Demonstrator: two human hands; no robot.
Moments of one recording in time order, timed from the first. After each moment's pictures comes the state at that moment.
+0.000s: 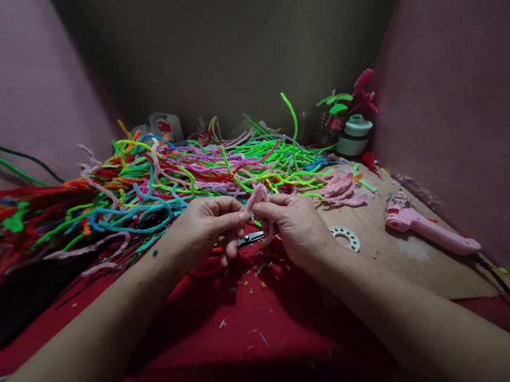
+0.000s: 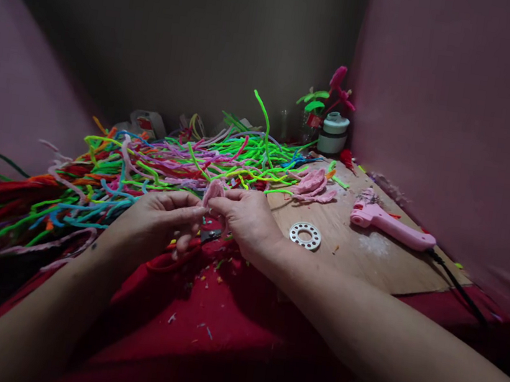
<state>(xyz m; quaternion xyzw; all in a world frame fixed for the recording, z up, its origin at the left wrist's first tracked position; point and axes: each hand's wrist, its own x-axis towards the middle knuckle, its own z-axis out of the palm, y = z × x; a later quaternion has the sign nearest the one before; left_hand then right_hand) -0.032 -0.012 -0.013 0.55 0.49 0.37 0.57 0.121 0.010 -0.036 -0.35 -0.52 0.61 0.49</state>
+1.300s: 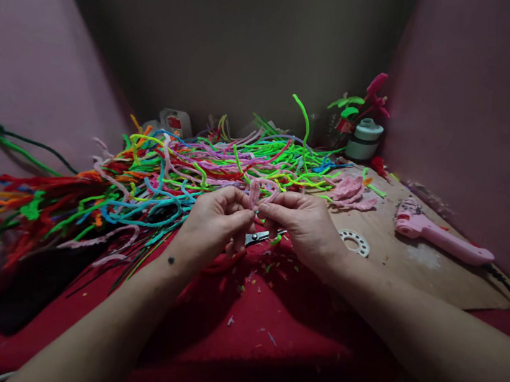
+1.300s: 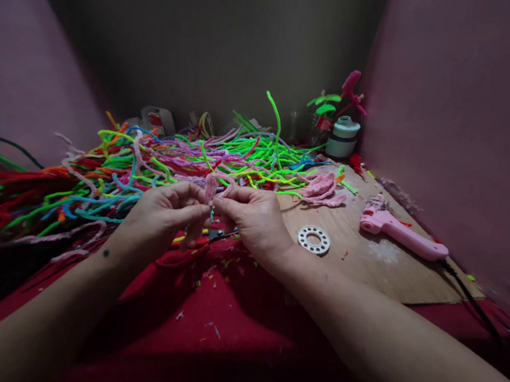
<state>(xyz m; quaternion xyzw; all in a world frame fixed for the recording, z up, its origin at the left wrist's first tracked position) -0.023 -0.020 -0.009 0.59 0.52 0.43 0.44 0.121 0.007 -0.037 -0.32 -0.57 0.56 0.51</state>
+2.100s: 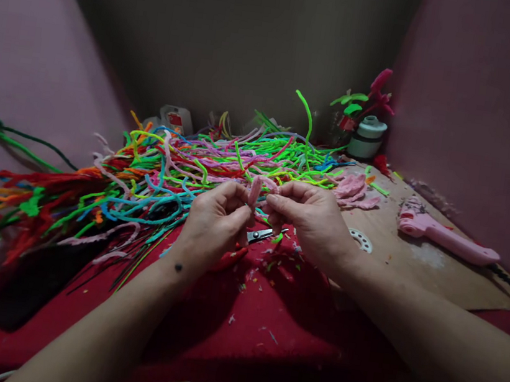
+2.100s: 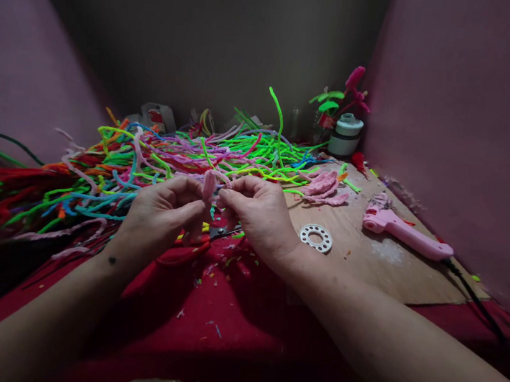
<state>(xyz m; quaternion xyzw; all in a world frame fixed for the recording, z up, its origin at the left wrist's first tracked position) -0.020 -0.019 -0.015 0.62 0.51 0.47 0.36 0.123 0.006 -0.031 -0.31 -0.55 0.57 0.53</state>
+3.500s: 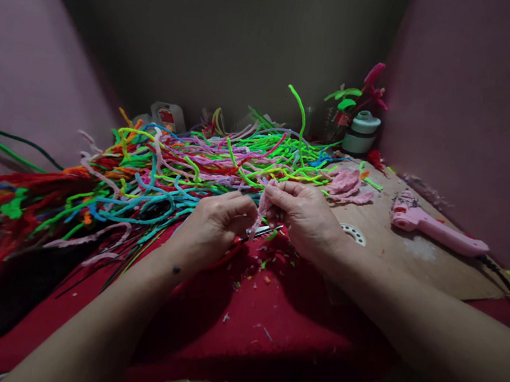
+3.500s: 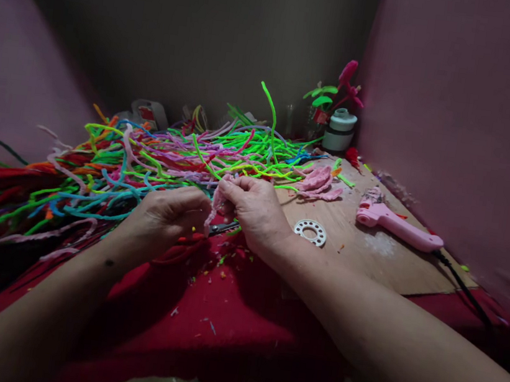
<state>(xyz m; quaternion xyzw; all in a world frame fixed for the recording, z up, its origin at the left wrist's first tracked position) -0.034 -0.014 -0.018 0.83 0.48 0.26 0.14 0.120 0.016 -0.035 -0.31 -0.52 0.60 0.52</state>
